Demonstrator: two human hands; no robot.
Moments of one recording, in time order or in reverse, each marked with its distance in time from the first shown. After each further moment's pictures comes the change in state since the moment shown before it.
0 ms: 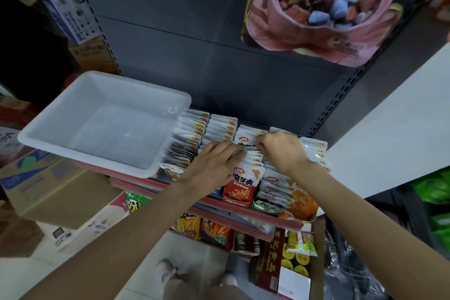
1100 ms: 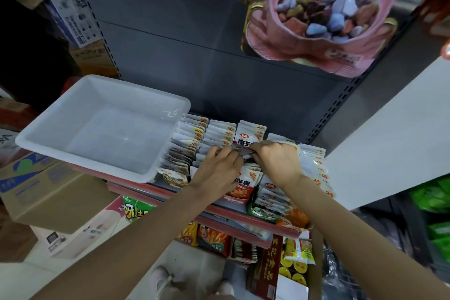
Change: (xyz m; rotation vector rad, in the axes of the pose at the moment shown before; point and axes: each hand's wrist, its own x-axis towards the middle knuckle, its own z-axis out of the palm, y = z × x) left_hand 0.017 0.015 -0.002 0.057 -0.052 -0.098; right_hand -0.002 -0.008 0.017 -0.171 0.100 -0.005
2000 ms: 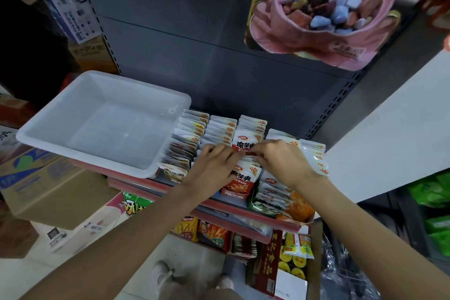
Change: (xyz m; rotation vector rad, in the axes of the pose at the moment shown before) left_hand -0.015 -0.008 0.012 -0.130 0.126 -0.018; right_hand -0.017 0.006 -0.028 0.361 -0.117 -0.052
